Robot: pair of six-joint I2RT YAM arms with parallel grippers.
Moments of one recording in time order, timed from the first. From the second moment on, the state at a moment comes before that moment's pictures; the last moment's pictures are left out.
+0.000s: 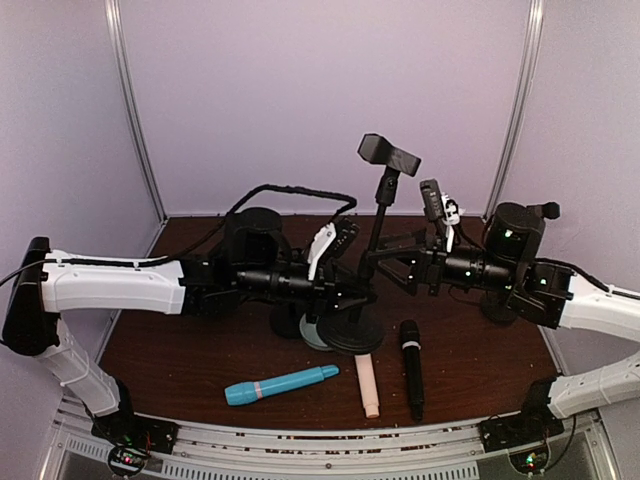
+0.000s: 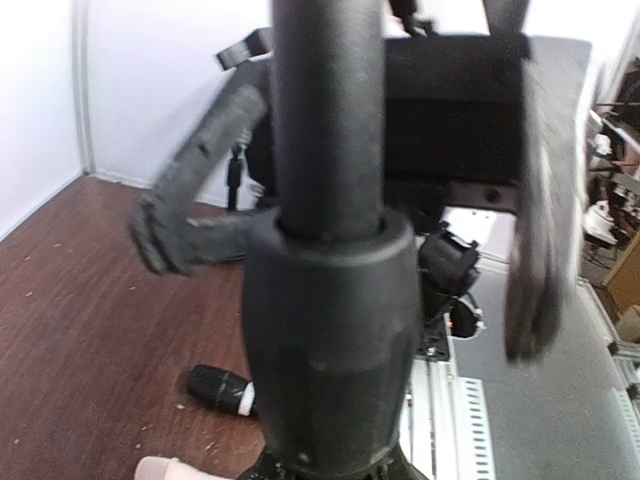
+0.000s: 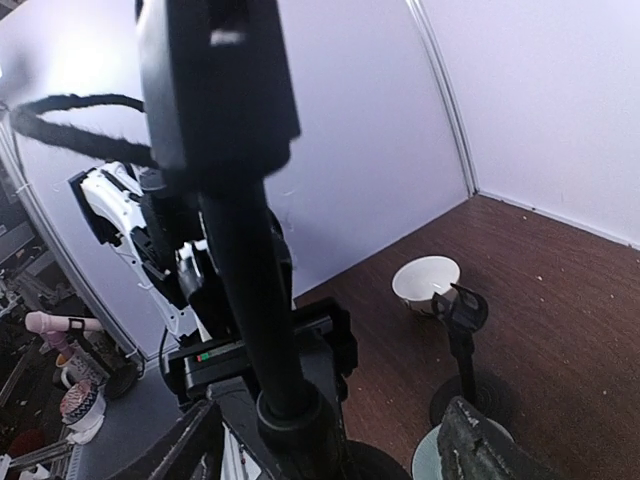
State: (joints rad) left arm -1.09 1.55 1.12 0.23 0.48 -0.13; right arm 0.88 1.03 0.80 0.24 -0.37 0.37
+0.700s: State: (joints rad) left arm -1.08 1.55 1.06 0.24 0.33 -0.15; right arm 0.94 1.10 0.81 0.14 -0.15 0.43
